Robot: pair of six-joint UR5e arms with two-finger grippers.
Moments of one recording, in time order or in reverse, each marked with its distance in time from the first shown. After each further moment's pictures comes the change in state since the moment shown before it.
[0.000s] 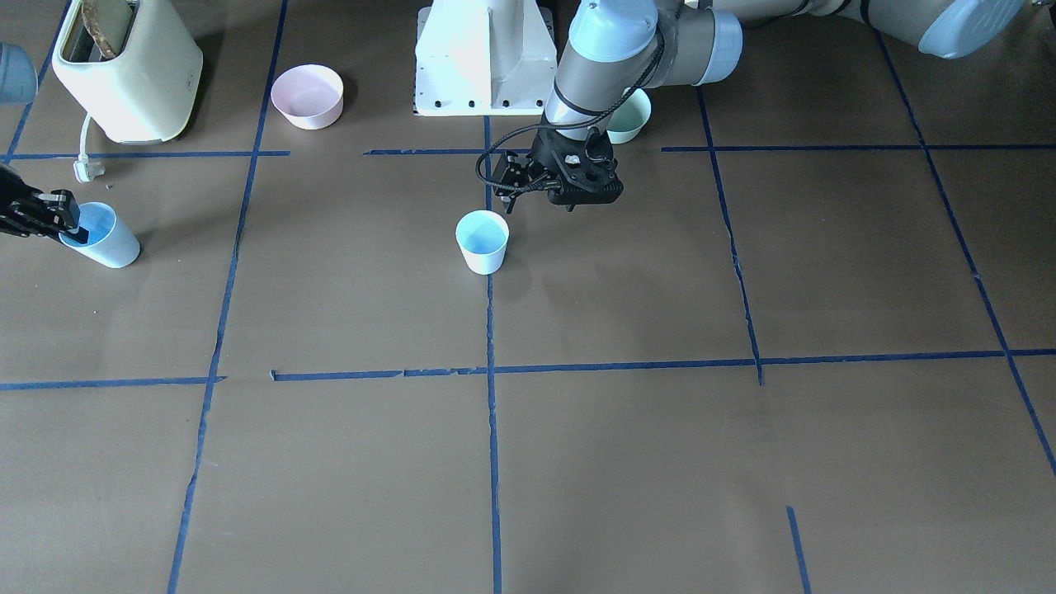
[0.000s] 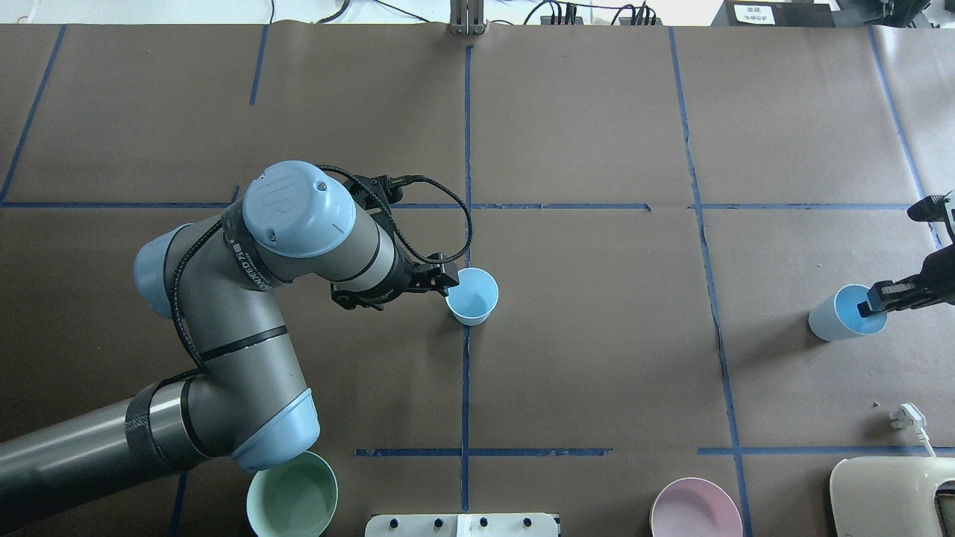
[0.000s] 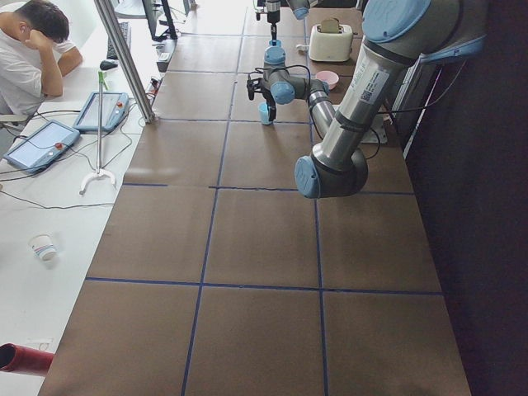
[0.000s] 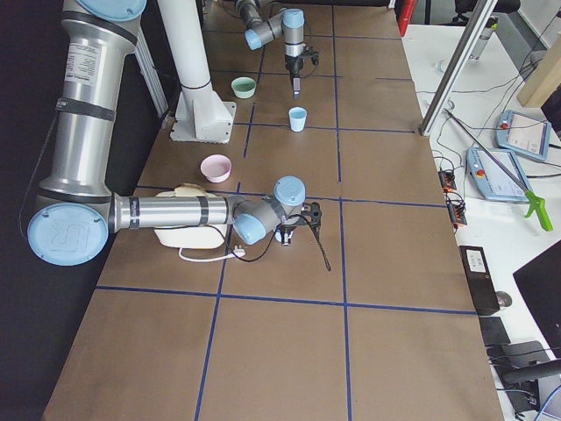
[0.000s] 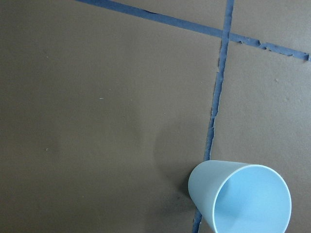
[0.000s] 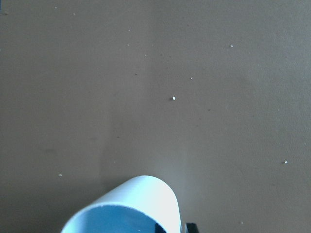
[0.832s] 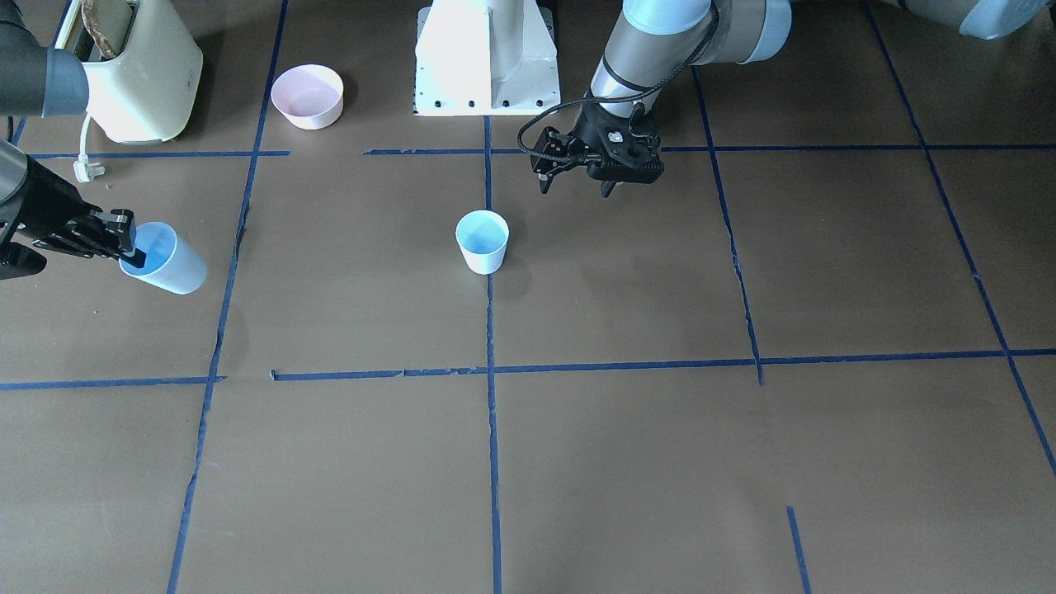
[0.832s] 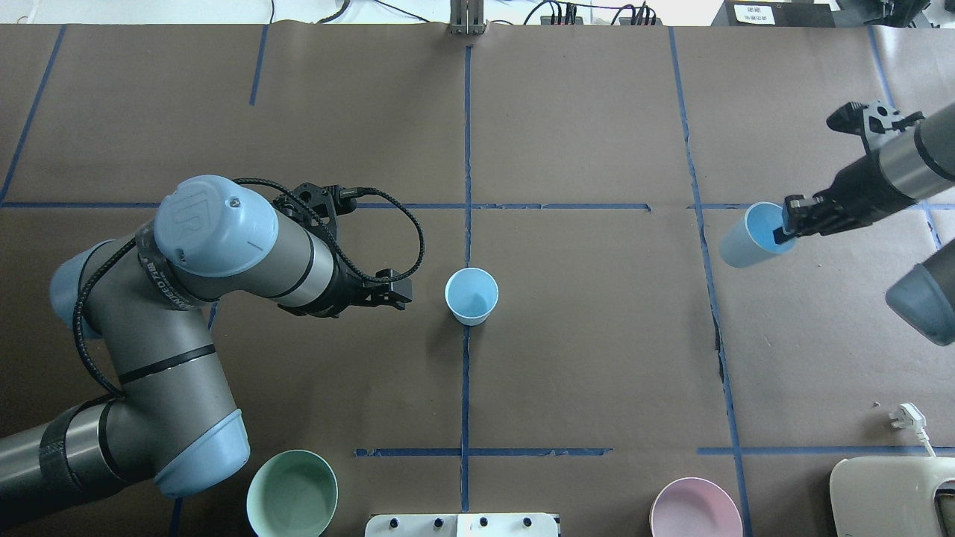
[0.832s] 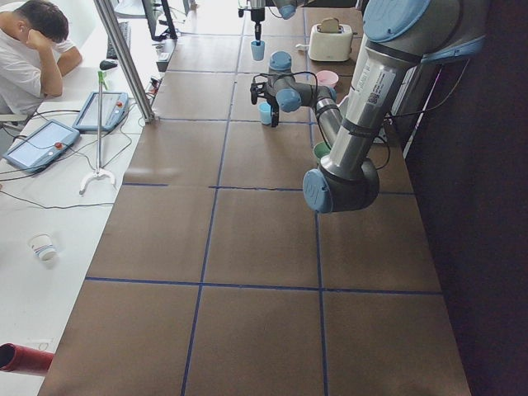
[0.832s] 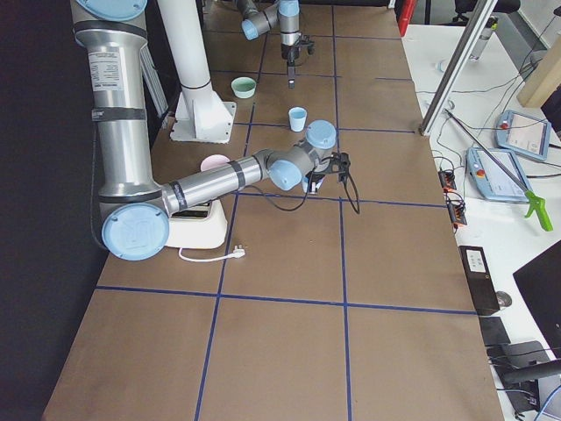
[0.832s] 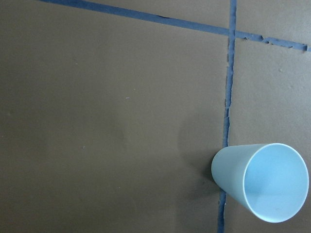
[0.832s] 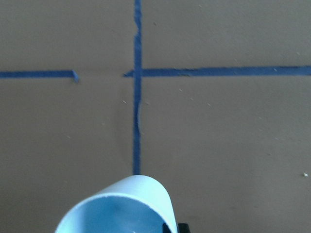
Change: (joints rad) left arm -0.010 0.159 -0.144 -0.026 -0.002 0.101; right arm -0.014 0.332 0.104 -0.302 0.017 0.221
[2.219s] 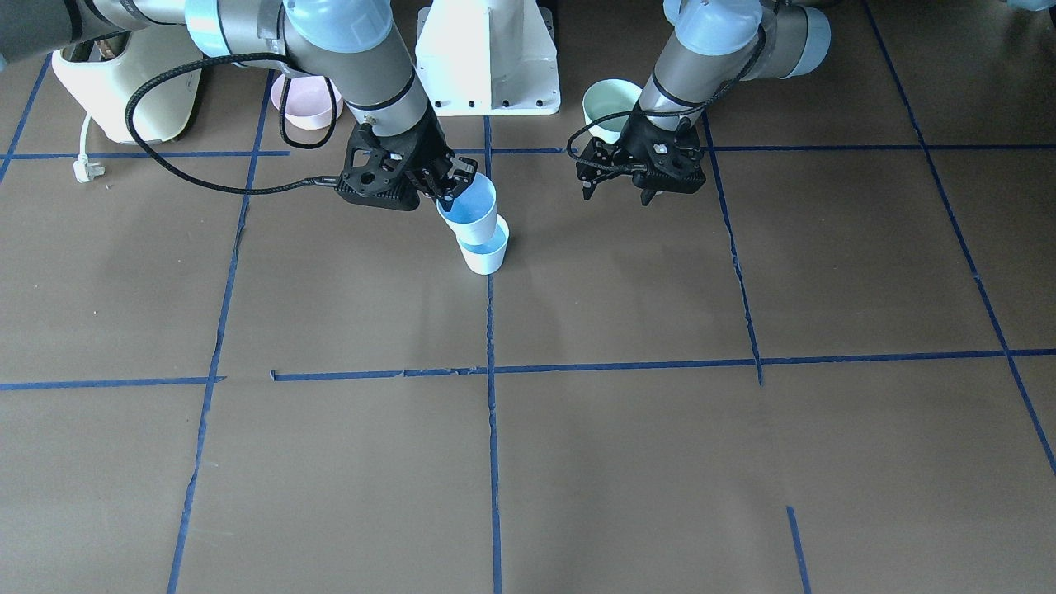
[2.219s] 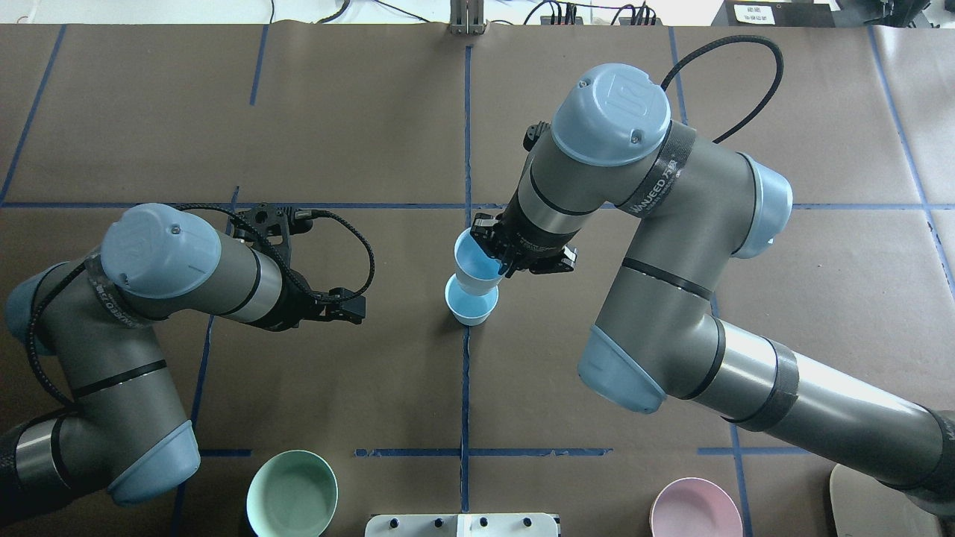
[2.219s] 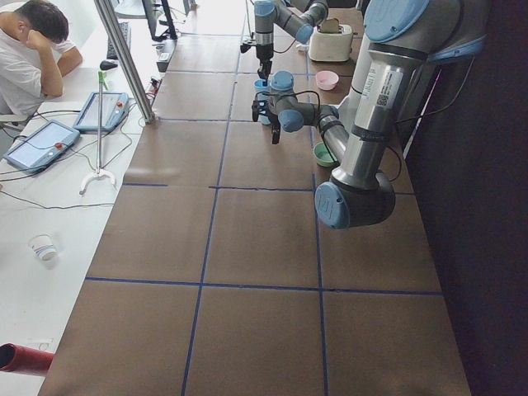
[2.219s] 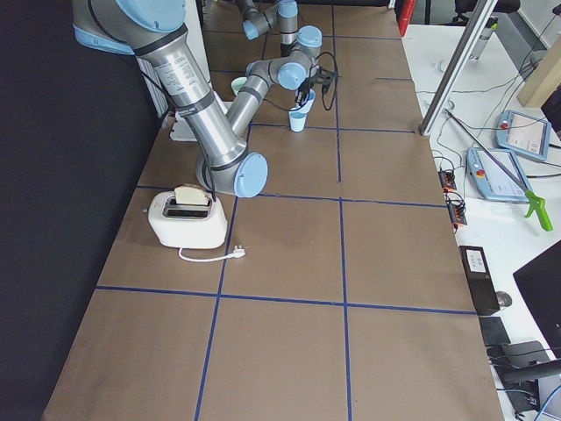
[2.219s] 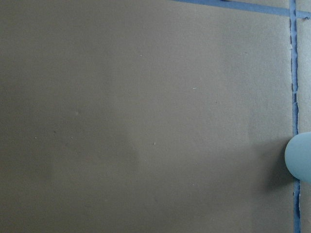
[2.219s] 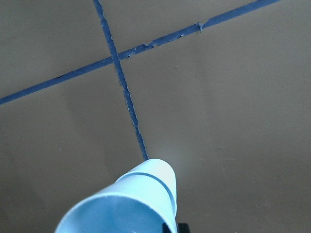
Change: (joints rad) left arm -0.005 0.132 -0.007 -0.111 -0.002 0.053; right arm -0.418 0.557 -0.022 -0.370 -0.303 0.593
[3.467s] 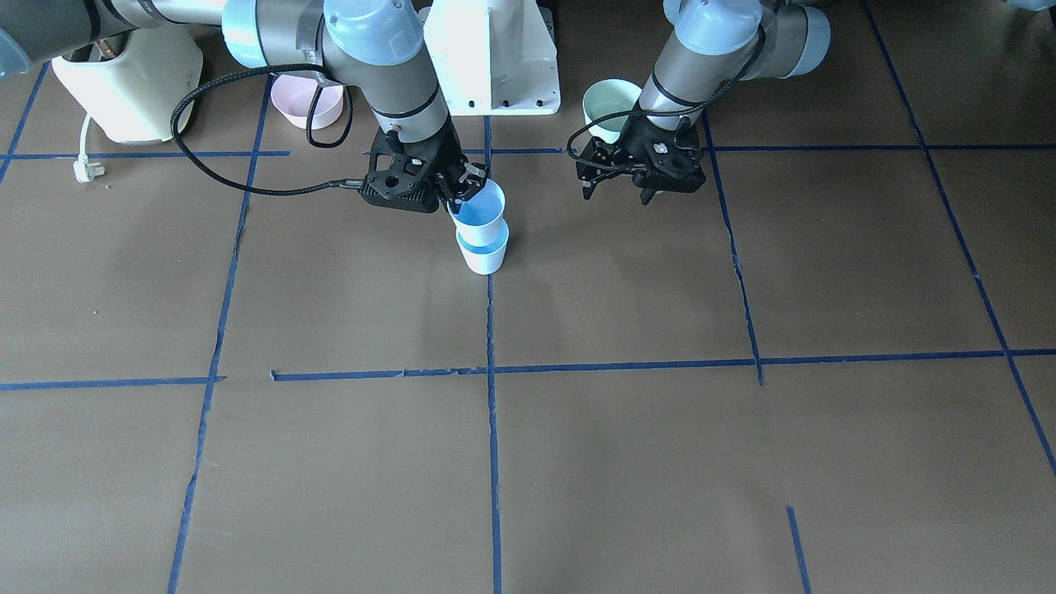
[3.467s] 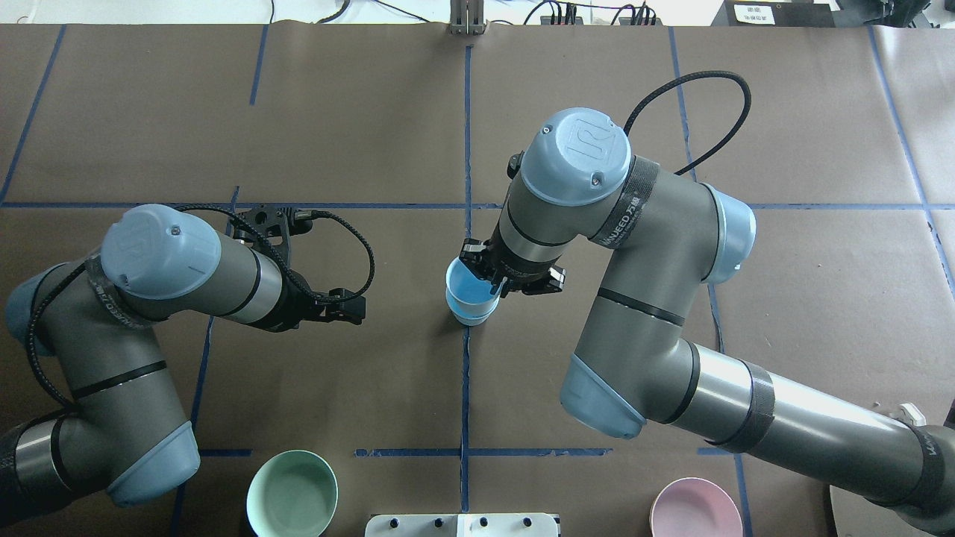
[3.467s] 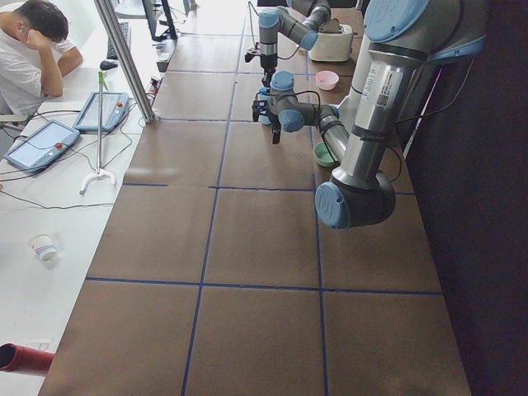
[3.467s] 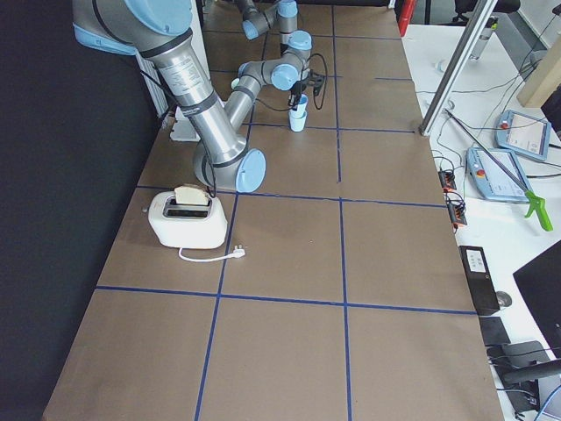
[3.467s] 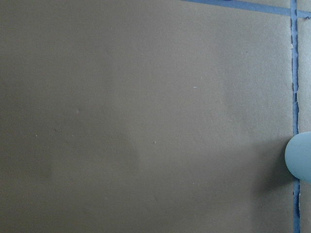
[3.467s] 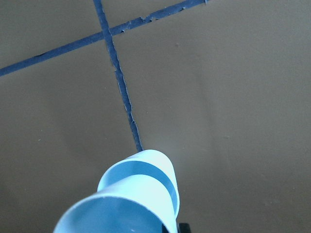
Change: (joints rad) left arm 0.002 0.001 -0.001 0.000 0.001 -0.004; right arm -0.051 0.004 -0.029 0.000 -0.052 0.003
